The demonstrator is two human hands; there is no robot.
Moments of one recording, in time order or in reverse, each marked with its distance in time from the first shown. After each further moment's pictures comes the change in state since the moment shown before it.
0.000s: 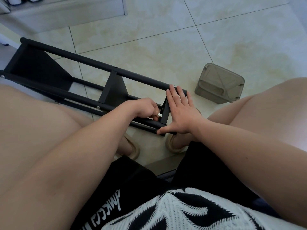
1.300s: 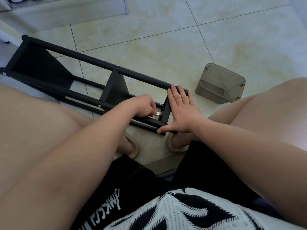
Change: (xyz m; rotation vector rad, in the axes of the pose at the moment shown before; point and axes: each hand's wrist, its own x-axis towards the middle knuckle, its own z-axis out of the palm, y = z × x) left_hand -0.007 0.000 -0.010 0.264 0.069 0.024; right_hand 0.000 0.000 0.000 -0.006 -0.003 0.008
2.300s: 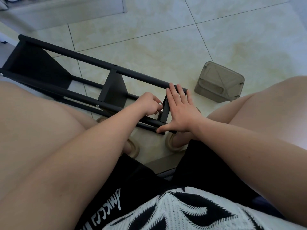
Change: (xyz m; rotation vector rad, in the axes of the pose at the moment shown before) left_hand 0.014 0.014 0.023 -0.457 0.203 -0.100; right_hand 0.001 -0.001 0.001 -0.008 0.013 0.005
